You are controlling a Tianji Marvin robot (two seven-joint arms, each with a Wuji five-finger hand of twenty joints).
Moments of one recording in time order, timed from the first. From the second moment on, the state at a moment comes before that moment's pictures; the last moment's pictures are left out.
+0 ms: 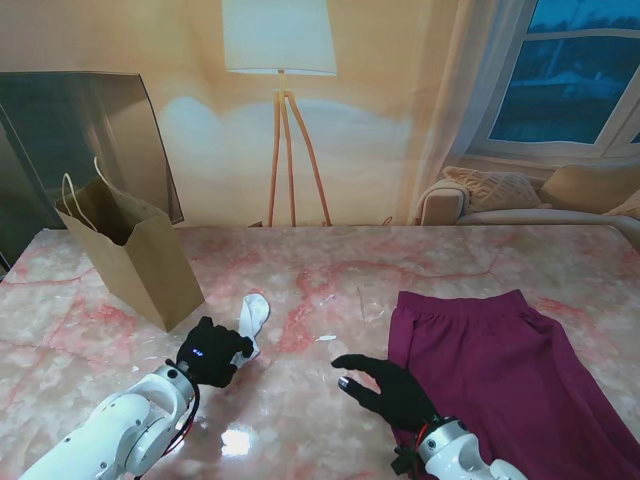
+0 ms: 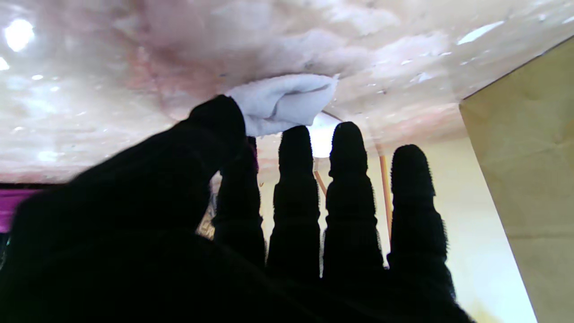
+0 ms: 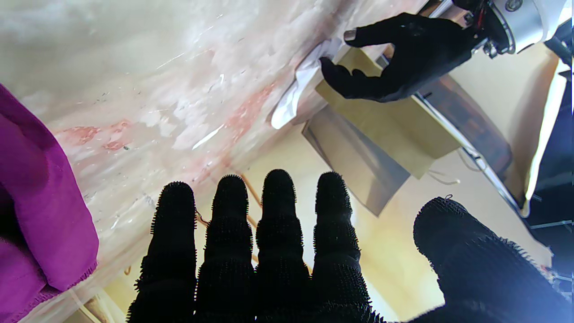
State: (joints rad) left arm 1.53 -1.02 -1.06 -1.47 1.27 -0.04 0.13; right arm -1.87 -1.12 1.21 -1.73 -0.55 -0.20 -0.15; left_hand 0.63 -0.62 1.01 -0.19 0.53 -0.15 0.73 0.52 0.77 -0.02 0.34 0.51 0.70 0.05 0.42 0.63 0.27 0.19 0.91 0.55; right_hand 0.17 -0.14 0.65 0.03 0.49 -0.09 0.39 0.43 0.70 0.00 0.24 0.20 0.60 0.04 0.13 0.33 0.32 0.10 0.62 0.37
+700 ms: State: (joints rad) left arm 1.45 -1.01 -0.98 -1.38 1.29 0.02 0.18; right arm -1.87 -1.12 1.21 -1.73 -0.54 -0.21 -0.15; left_hand 0.69 -0.69 0.91 -0.18 0.58 -0.36 1.01 0.65 0.88 -0.12 0.50 1.10 0.79 0.03 0.62 0.81 0.33 0.19 1.02 0.52; right_hand 0.17 -0.14 0.65 0.03 0.49 -0.09 0.39 0.43 0.70 0.00 0.24 0.20 0.60 0.04 0.13 0.33 0.32 0.10 0.63 0.37
